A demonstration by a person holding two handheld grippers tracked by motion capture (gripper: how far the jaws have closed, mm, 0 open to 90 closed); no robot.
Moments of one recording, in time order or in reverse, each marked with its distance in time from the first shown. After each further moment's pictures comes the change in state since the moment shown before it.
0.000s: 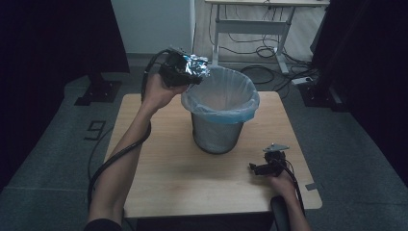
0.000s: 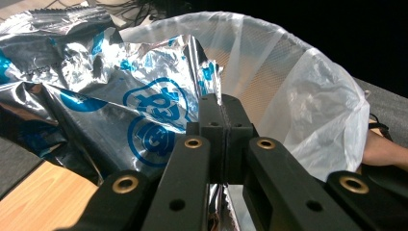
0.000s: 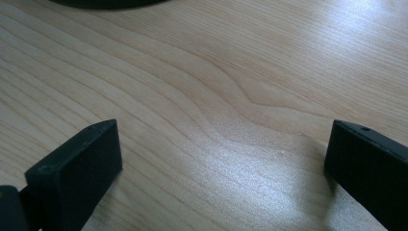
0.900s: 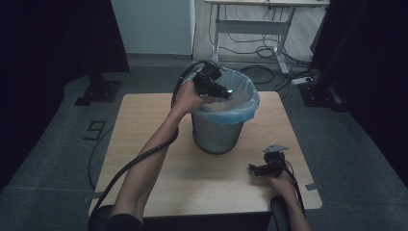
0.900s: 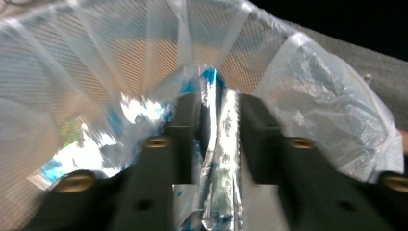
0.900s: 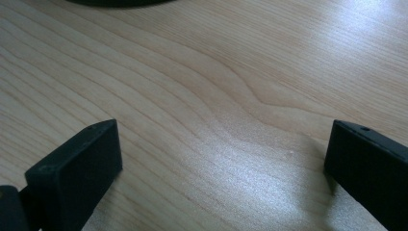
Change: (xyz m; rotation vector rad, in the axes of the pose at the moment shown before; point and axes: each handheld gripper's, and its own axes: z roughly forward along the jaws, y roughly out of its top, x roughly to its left) left arm -0.031 0.018 0.085 0.148 -0.082 0.090; right arm 0.002 0.000 0.000 0.000 0.015 -0.016
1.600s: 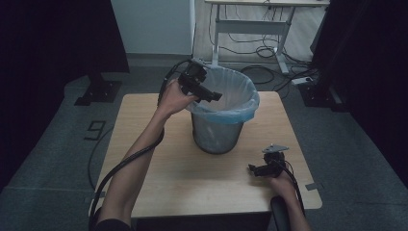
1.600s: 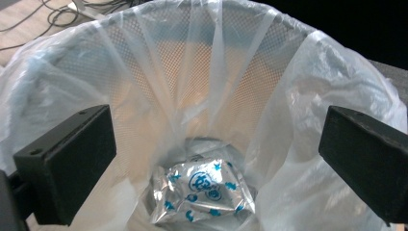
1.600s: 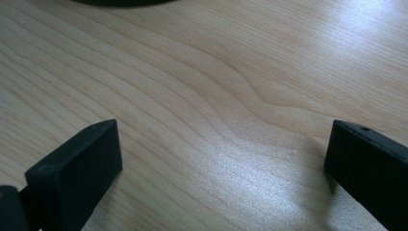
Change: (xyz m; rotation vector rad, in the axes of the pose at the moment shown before) left arm 0.010 -0.029 -0.040 -0.115 0.086 -0.008; right arm 0.001 0.000 0.000 -0.001 0.003 -0.001
